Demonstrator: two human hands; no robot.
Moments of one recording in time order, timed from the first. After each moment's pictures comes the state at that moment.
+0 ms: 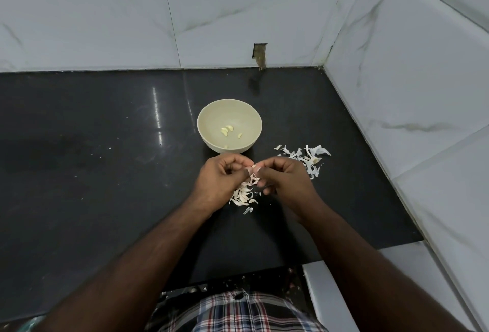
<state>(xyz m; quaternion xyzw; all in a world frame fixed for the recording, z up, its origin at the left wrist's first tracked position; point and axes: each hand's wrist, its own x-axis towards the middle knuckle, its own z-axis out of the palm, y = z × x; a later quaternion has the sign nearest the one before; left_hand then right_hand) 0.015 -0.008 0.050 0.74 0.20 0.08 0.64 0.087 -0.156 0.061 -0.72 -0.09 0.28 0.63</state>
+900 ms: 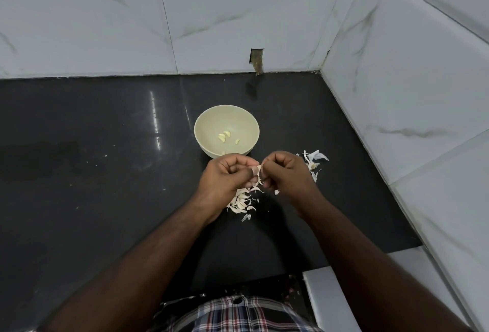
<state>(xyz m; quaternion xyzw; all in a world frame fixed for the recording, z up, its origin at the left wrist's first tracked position) 0.028 -0.017 0.059 0.63 0.19 0.07 0.75 0.105 -0.154 0.074 -0.76 -0.13 0.22 0.59</state>
